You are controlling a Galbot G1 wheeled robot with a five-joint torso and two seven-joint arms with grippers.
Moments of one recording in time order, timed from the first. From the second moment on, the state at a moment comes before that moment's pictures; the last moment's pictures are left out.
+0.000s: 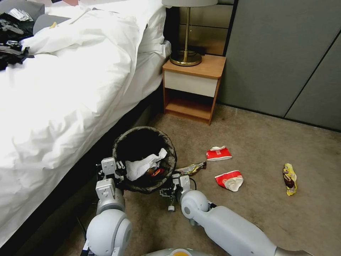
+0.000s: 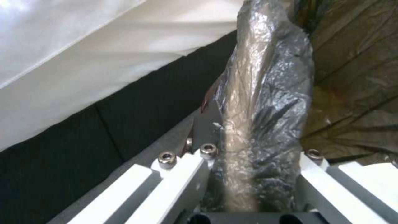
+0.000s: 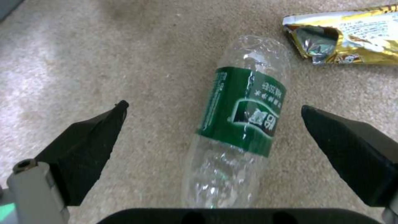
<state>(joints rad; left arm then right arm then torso) 1.56 -1.48 -0.39 -2.22 -0.09 0.37 -0.48 -0.83 1.27 -0.46 1.38 0.93 -0.39 0.50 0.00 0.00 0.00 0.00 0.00</state>
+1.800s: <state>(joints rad) 1.57 -1.46 -0.39 -2.22 -0.10 0.37 -0.48 -0.95 1.30 -0.07 1.32 0.66 -0.18 0.37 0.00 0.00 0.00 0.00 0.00</state>
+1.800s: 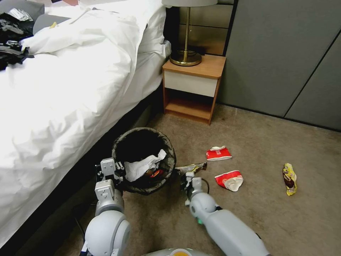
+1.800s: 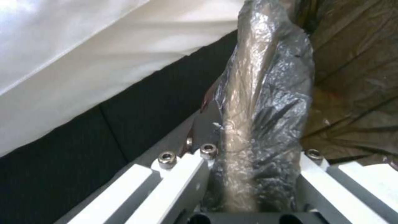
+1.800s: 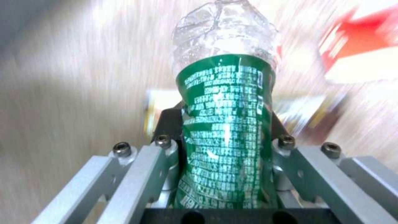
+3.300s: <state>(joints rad) 1.57 -1.46 -0.35 -2.18 -0.09 0.37 -0.48 -1.24 1.18 -0.08 2.06 0.38 0.13 0.12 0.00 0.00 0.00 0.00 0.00</state>
